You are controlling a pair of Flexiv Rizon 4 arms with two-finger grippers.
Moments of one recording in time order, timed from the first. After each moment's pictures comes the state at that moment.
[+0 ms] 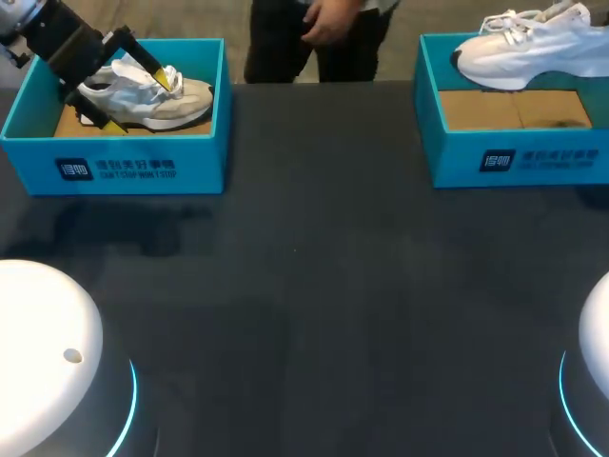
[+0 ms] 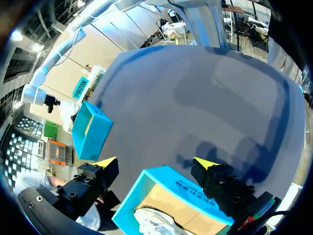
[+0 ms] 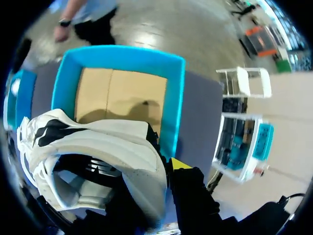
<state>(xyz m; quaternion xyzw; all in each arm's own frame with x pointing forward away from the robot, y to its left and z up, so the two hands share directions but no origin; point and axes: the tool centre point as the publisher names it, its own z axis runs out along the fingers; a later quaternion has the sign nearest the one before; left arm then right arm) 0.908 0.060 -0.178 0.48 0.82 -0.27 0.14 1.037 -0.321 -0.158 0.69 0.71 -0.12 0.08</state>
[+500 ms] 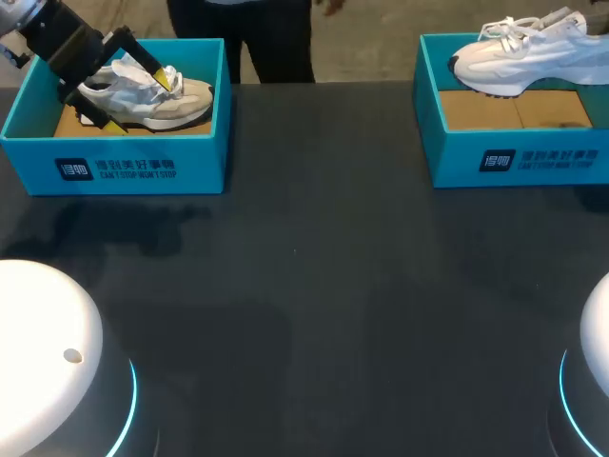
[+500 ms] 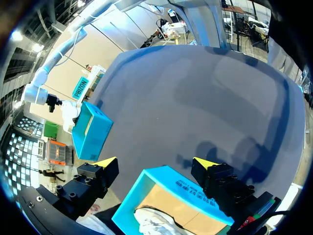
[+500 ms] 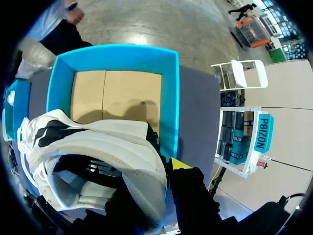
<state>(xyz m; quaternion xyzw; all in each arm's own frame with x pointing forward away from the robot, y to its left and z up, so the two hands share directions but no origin) 0.908 0.060 -0.178 0.48 0.82 -0.27 0.14 1.030 -0.320 -0.168 0.69 0.70 -0.12 0.08</state>
